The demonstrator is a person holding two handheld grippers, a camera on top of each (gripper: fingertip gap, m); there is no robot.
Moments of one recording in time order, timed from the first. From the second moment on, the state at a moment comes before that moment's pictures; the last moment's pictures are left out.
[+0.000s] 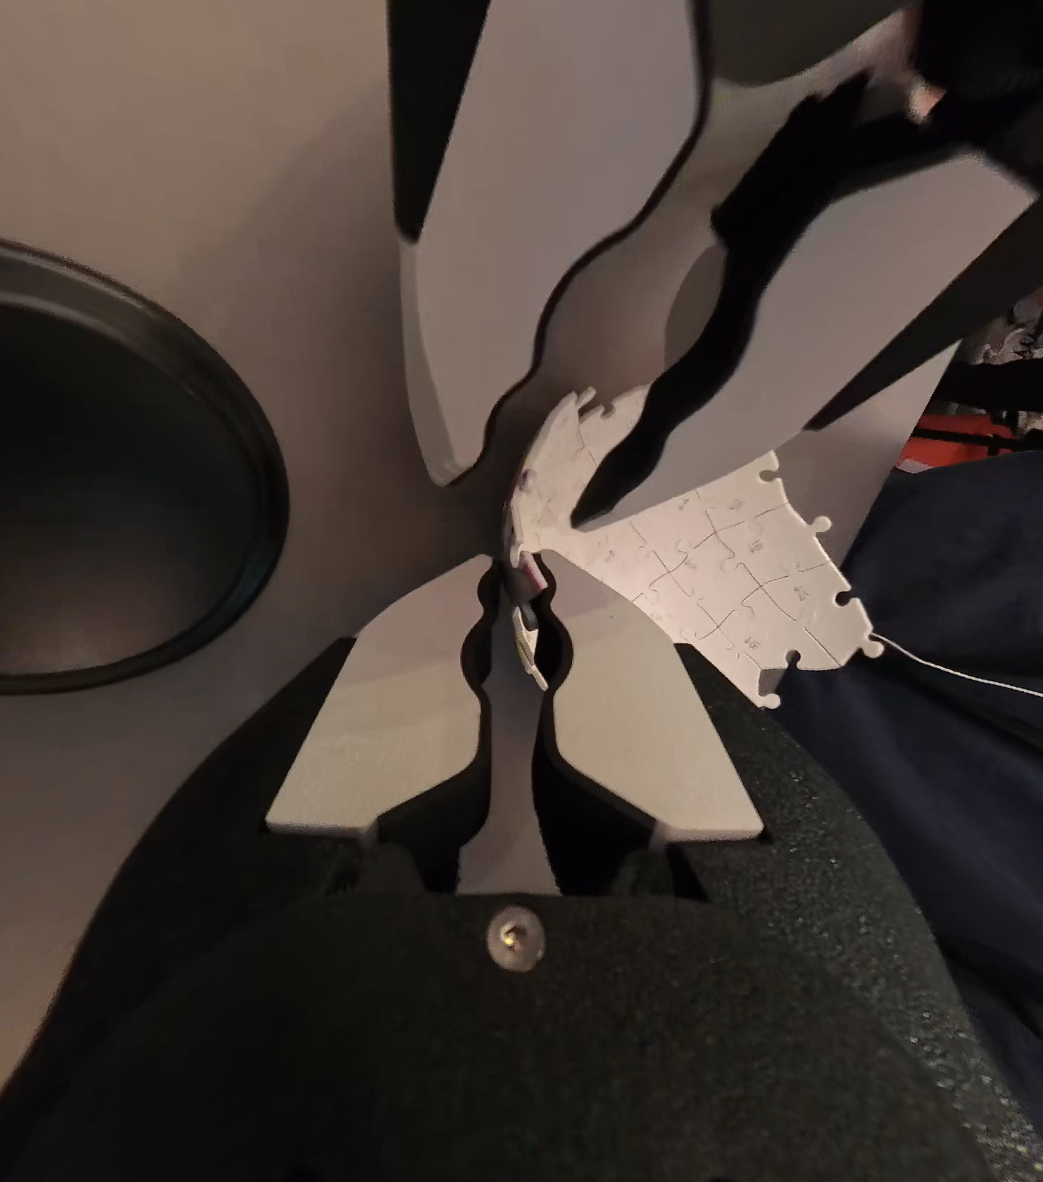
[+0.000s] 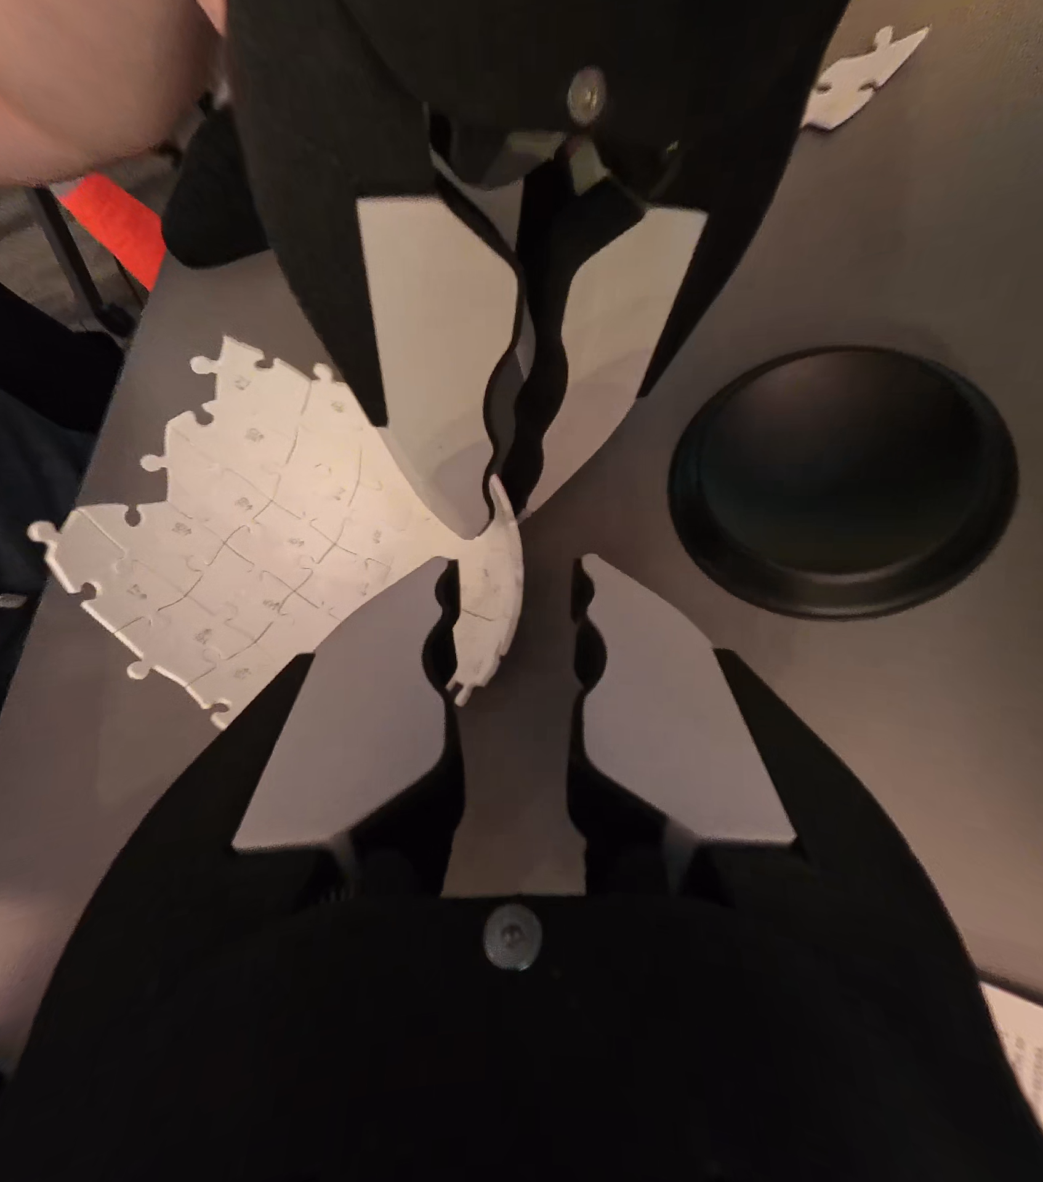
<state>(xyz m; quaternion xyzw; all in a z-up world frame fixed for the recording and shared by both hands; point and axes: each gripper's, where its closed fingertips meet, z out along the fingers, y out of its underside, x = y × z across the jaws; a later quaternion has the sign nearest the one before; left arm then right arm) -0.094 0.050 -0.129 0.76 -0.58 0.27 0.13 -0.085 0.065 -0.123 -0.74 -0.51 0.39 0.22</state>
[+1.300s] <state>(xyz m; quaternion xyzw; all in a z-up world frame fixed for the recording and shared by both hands) -0.126 0.048 -0.067 0.77 -0.51 0.39 -0.05 -0.075 0.044 -0.129 -0.79 -0.47 0.37 0.12</state>
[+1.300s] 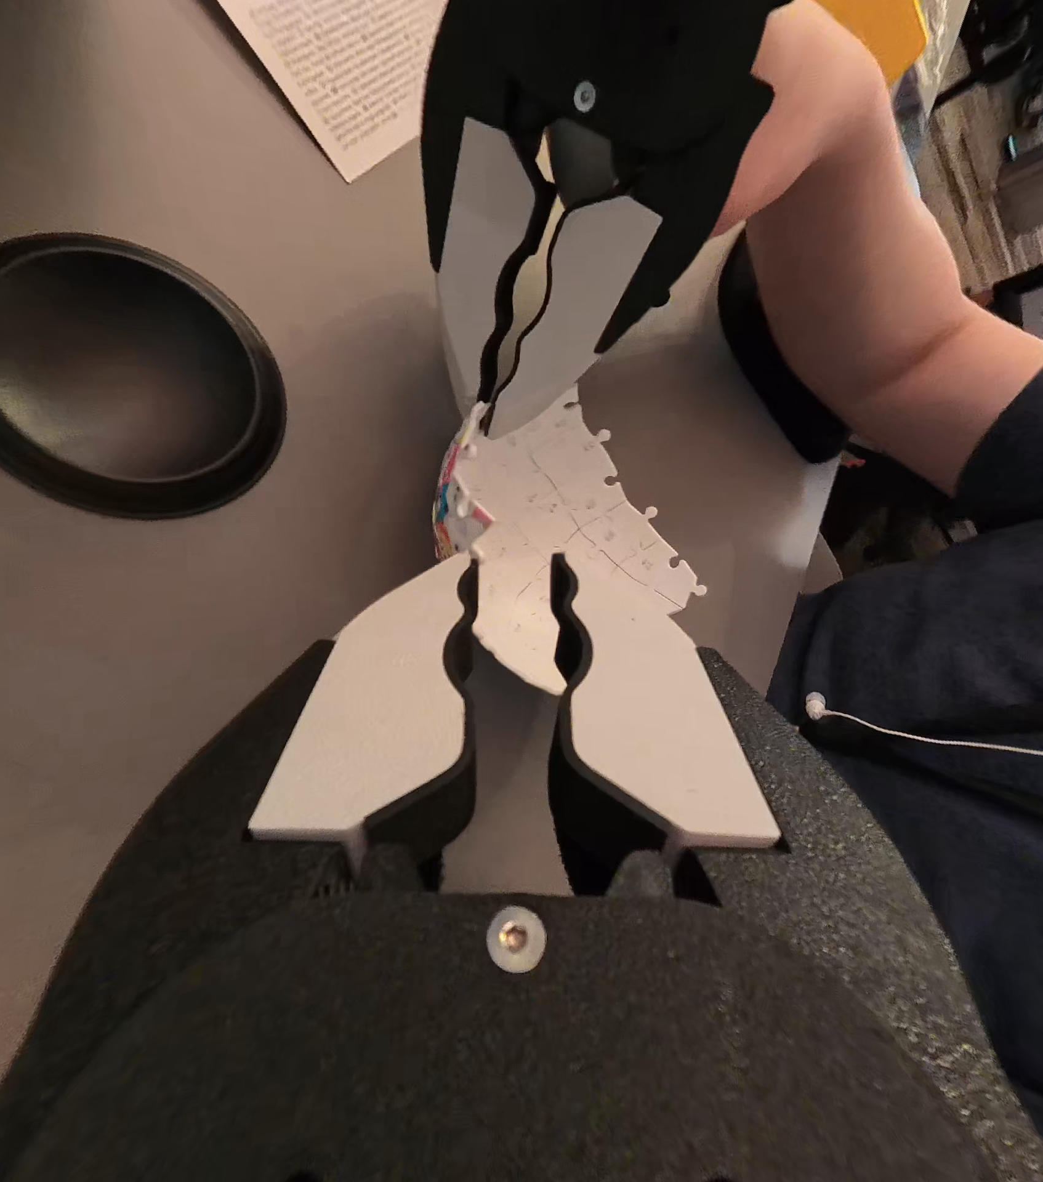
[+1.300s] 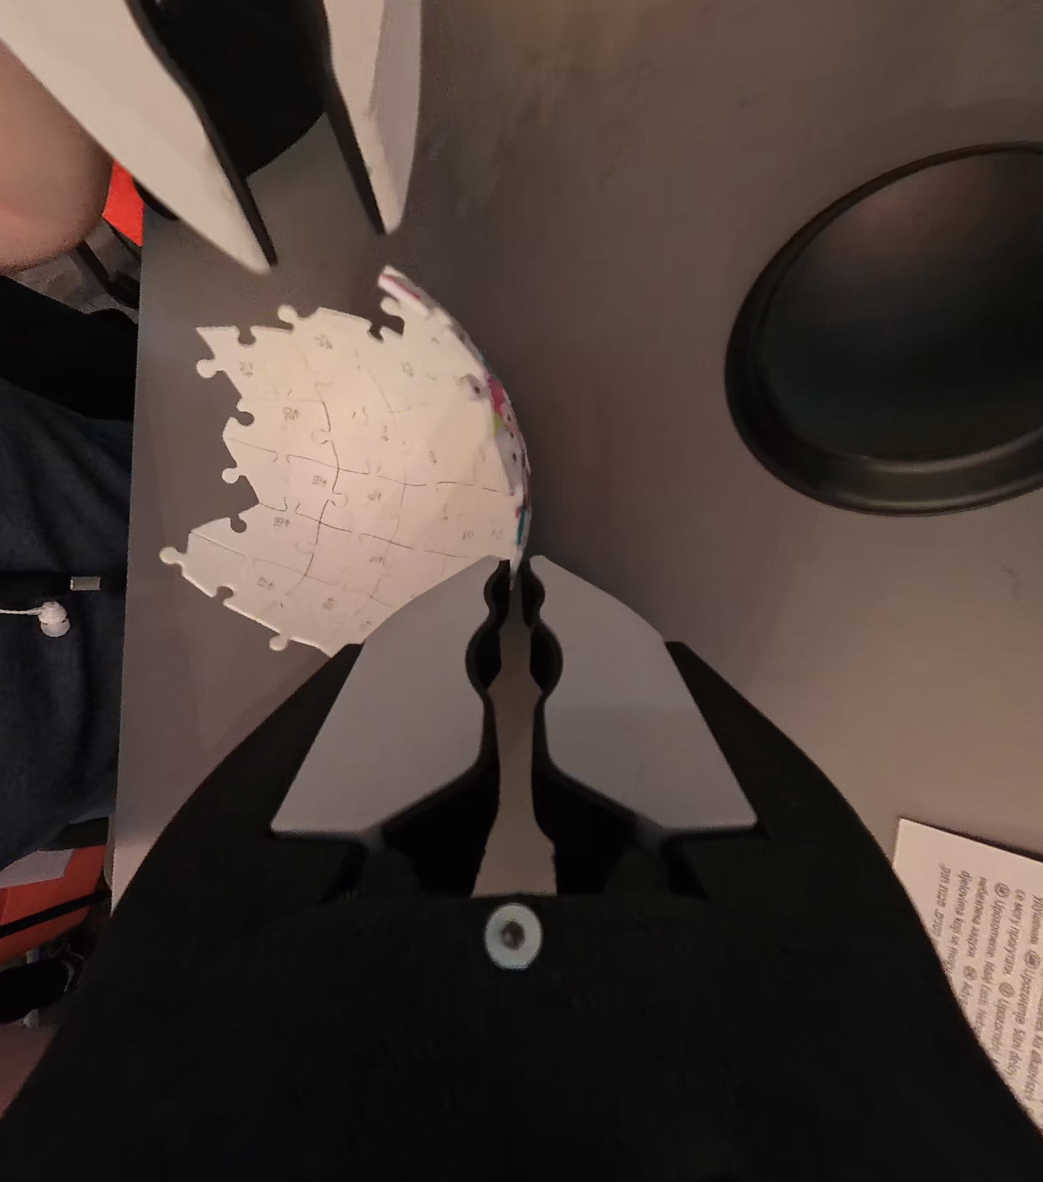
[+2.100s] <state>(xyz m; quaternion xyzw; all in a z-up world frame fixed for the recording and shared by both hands) -0.171 0.010 -0.098 0.79 -0.42 0.44 -0.10 -0.056 0.043 -0.096 -0.80 -0.45 0.35 0.18</state>
